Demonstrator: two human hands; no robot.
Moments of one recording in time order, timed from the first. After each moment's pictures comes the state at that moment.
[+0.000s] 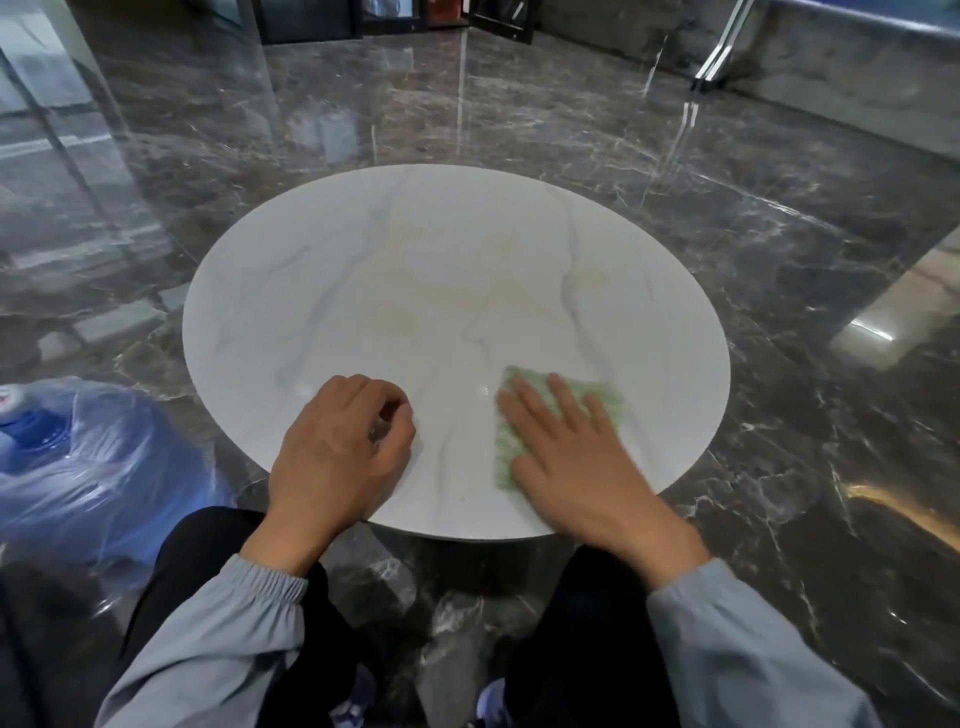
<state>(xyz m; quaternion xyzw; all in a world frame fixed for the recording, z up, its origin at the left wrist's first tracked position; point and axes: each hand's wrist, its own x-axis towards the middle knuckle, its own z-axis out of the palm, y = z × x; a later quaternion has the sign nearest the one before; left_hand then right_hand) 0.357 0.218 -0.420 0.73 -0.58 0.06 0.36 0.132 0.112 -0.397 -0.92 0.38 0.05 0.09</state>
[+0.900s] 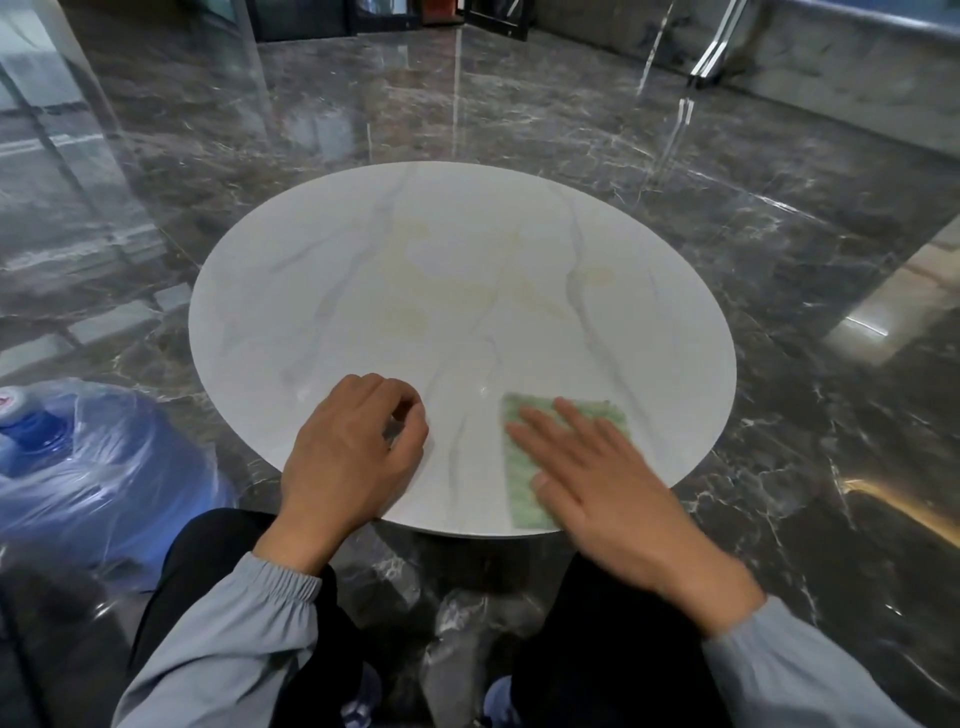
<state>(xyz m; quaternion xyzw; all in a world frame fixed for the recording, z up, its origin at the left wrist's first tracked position) 0.359 0.217 -0.421 0.73 -0.58 0.03 0.36 0.104 0.128 -0.400 -0.93 0.35 0.03 0.11</state>
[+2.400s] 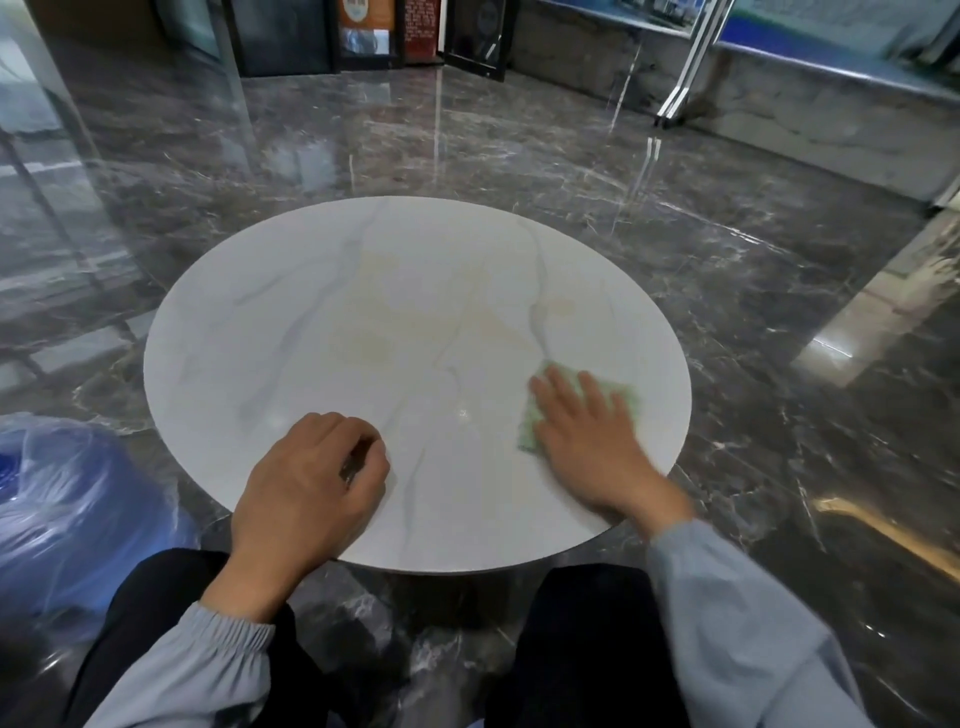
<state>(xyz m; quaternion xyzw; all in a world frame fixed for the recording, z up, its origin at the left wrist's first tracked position) 0.355 0.219 -0.421 0.73 -0.58 0.04 0.35 0.111 0.039 -0.408 -0.87 0.49 0.06 0.06</state>
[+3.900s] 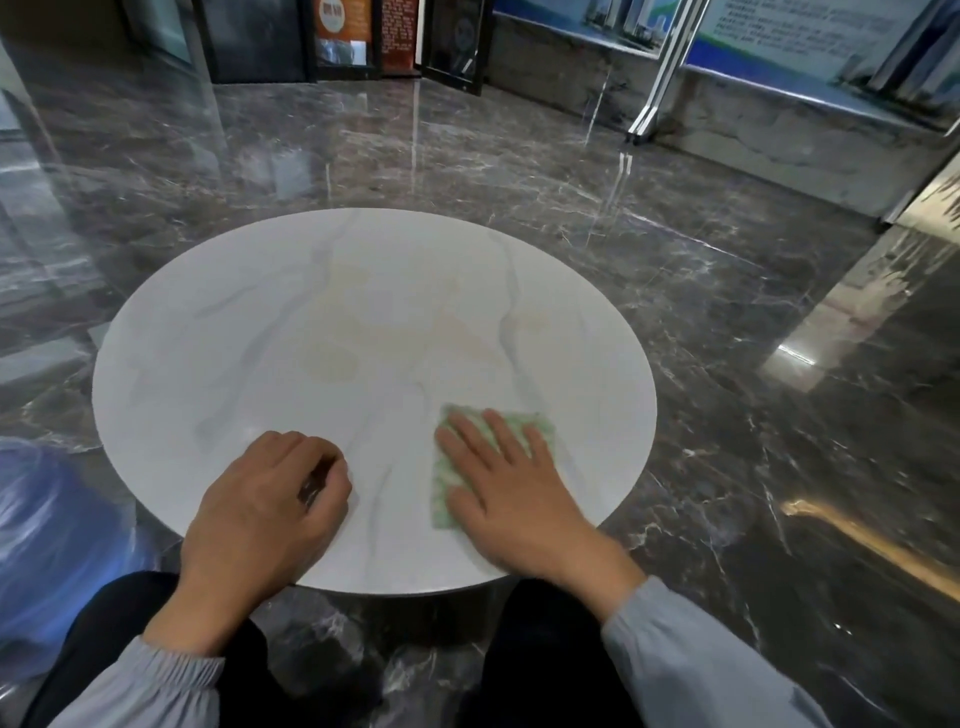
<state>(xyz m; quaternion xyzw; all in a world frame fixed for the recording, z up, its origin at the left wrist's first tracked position) 0.354 0.219 -0.422 0.74 -0.58 0.05 0.35 0.127 0.091 -0.408 -0.92 0.37 0.03 0.08</state>
